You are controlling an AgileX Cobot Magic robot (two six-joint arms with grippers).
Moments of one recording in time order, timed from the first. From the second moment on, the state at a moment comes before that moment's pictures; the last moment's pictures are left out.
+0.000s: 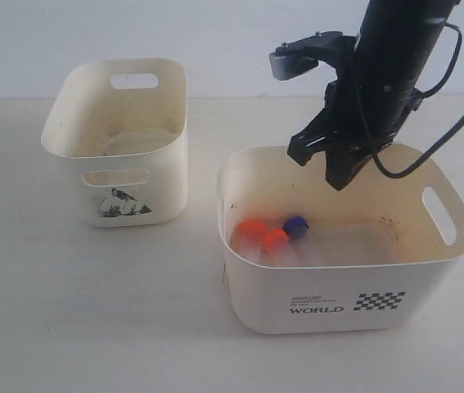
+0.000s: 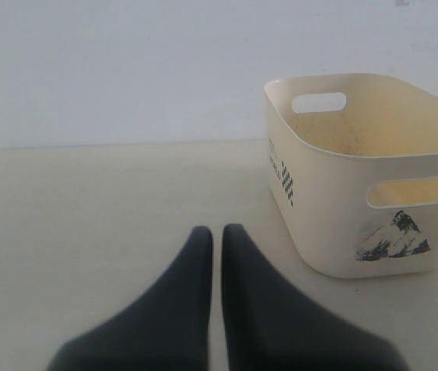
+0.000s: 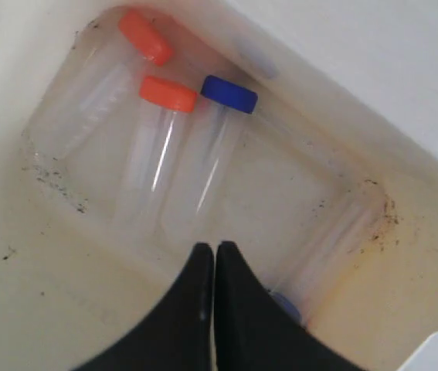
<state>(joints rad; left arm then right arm) -0.01 0.00 0.00 0.05 0.21 -0.03 0.34 1.77 -1.45 0.11 1.21 -0.25</state>
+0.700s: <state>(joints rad) -0.01 0.00 0.00 0.05 0.21 -0.03 0.34 1.87 -1.40 0.22 1.22 -0.30</state>
